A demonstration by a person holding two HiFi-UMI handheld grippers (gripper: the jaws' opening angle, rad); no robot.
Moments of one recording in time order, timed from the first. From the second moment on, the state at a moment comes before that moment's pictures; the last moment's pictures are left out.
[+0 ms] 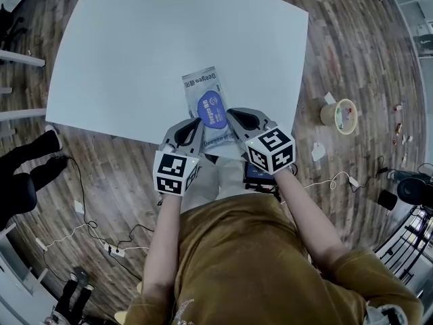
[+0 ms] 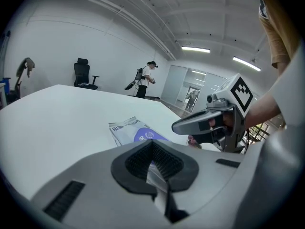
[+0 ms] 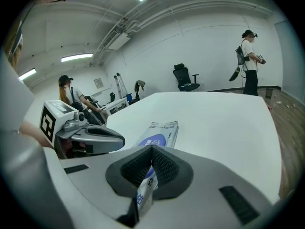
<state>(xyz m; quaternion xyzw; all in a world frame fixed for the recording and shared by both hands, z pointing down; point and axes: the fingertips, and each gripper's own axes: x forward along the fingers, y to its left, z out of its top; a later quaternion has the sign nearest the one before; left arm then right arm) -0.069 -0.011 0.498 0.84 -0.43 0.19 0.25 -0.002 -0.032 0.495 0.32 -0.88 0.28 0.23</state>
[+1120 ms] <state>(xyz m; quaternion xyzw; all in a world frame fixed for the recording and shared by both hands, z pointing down) -0.077 -0.024 0.411 0.84 -0.50 0.15 0.15 0.076 -0.054 0.400 0.43 -0.86 0.23 0.12</state>
